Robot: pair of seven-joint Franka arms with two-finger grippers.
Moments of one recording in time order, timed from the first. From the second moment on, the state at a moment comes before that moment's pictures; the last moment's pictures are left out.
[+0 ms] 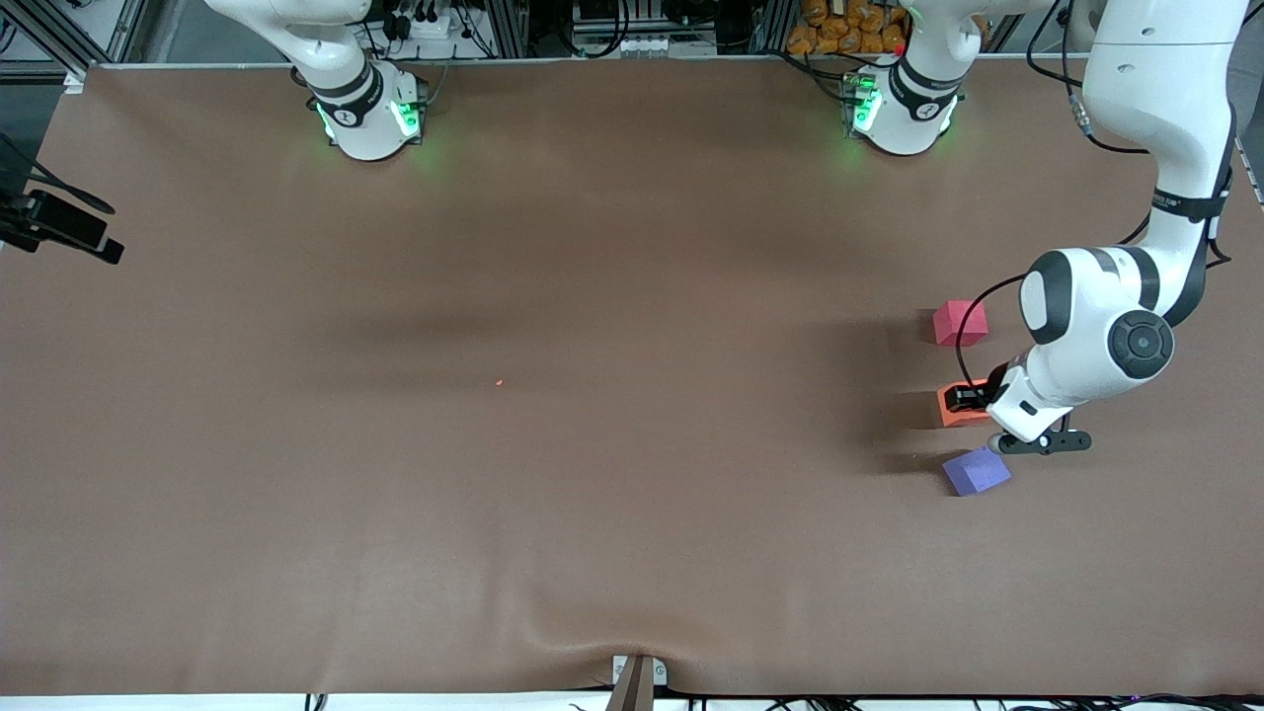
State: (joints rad) left arm -0.01 0.45 0.01 -1.95 -0.03 2.33 0.01; right arm -0.08 0.03 0.00 -1.45 0.05 1.43 0.10
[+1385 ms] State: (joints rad) left arm 0.04 0.49 -0.02 -1.98 -0.05 2.41 0.16; right arm -0.08 0.04 0.01 -1.45 0.05 1.43 0.10
